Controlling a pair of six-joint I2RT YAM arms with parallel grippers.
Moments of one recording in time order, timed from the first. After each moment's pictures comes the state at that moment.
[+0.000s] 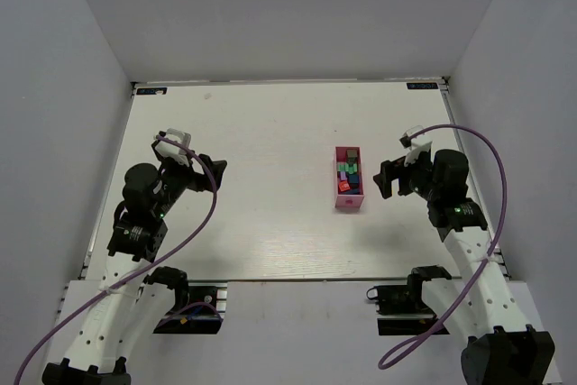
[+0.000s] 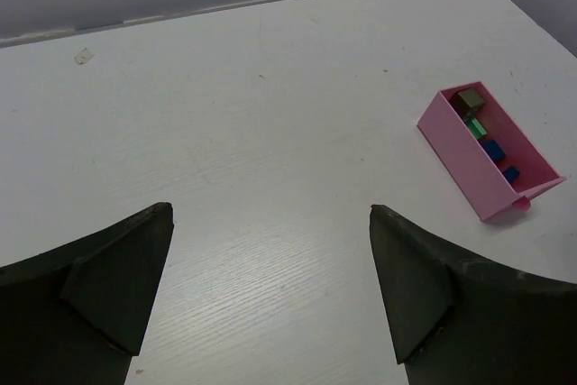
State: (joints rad) left arm -0.21 0.62 0.68 -0.19 0.21 -0.08; right arm 0.09 0.78 0.65 -0.32 -0.38 -0.19
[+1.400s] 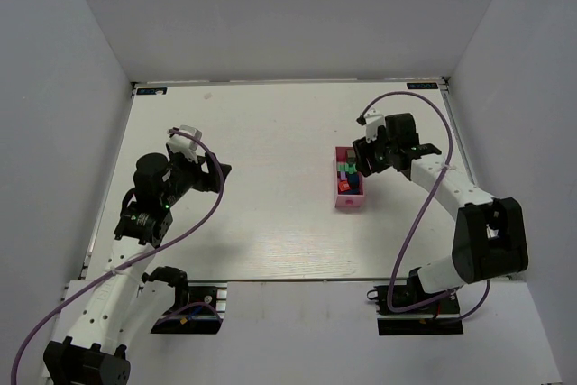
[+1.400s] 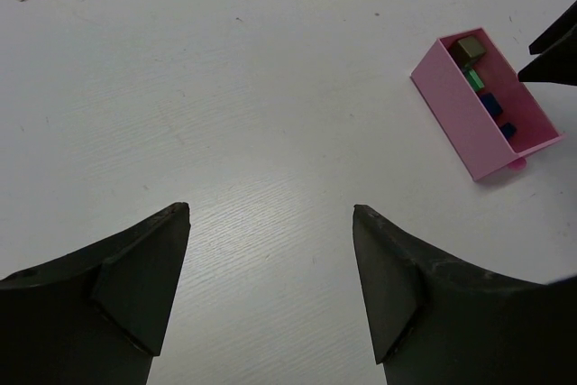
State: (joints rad) left arm -0.21 0.73 0.69 -0.23 0.28 -0.09; right arm 0.25 1.44 0.95 -0.33 -0.26 -0.25
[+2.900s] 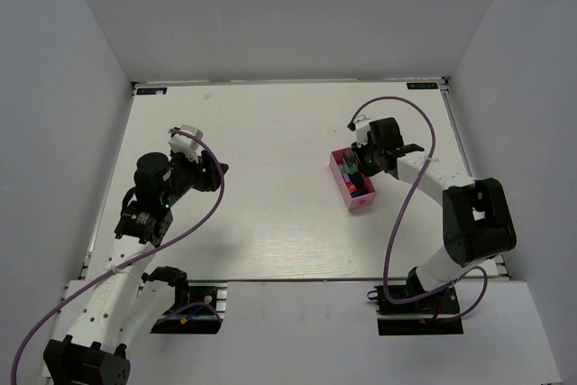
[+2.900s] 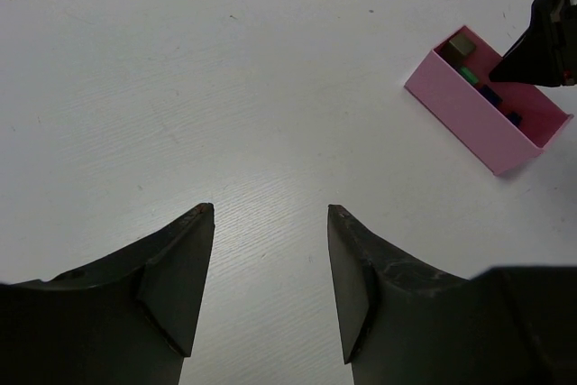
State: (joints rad) left arm -0.21 0.74 0.69 -0.23 0.29 -0.09; right arm 0.32 1.57 0.95 -0.27 -0.10 -0.22
